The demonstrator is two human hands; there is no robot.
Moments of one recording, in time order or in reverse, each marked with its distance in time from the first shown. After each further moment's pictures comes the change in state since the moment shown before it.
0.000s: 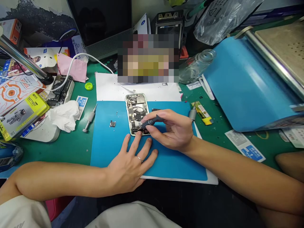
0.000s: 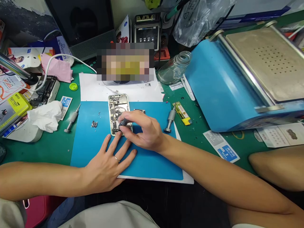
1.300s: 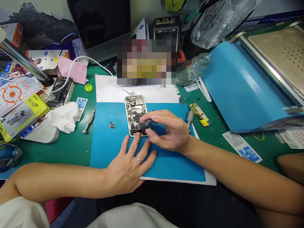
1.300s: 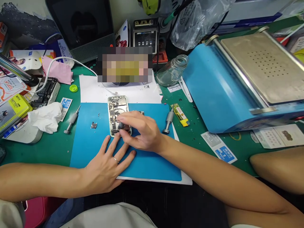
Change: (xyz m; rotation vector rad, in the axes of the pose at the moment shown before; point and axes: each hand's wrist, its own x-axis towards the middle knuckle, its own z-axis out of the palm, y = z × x) left_hand -0.001 0.000 -0.001 -0.022 -0.012 -0.002; right_hand 0.006 0.000 -0.002 -0.158 -0.025 -0.095
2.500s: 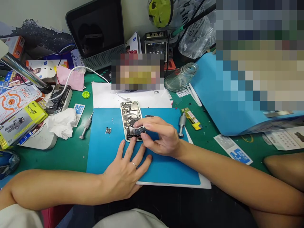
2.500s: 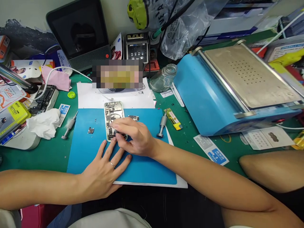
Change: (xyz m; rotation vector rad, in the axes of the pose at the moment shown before) left_hand -0.001 -0.002 -0.001 -0.006 -0.012 0.001; right_hand 0.002 0.000 0.004 0.045 0.042 -0.019
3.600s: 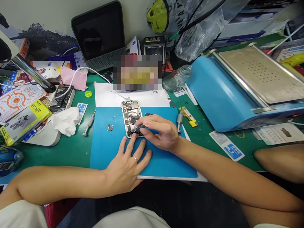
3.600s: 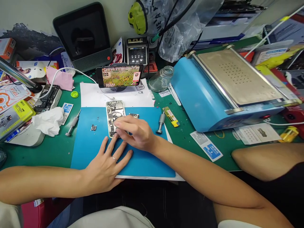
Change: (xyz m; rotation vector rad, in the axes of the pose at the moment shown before) left_hand -0.003 0.002 0.007 0.029 0.062 -0.018; right_hand 0.002 -0.004 -0.001 -0.067 -0.027 -0.053
